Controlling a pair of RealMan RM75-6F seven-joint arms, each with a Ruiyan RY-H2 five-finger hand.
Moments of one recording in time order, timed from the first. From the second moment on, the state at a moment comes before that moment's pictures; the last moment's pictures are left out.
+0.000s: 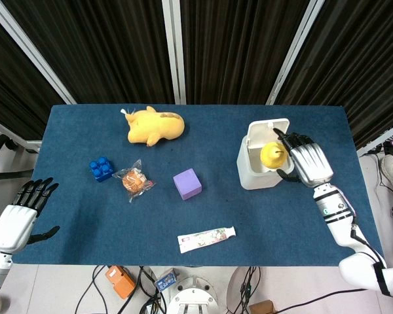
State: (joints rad) left arm -0.13 -1.10 0.04 -1.51 1.67 1.52 -0.09; right arm 0.55 -1.18 0.25 -1.66 -1.32 1.09 -0.19
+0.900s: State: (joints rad) left arm -0.12 -1.11 0.05 -1.52 1.69 1.54 -0.06; right arm 0.03 -1.16 -0.11 -1.56 -1.59 1.61 -0.10
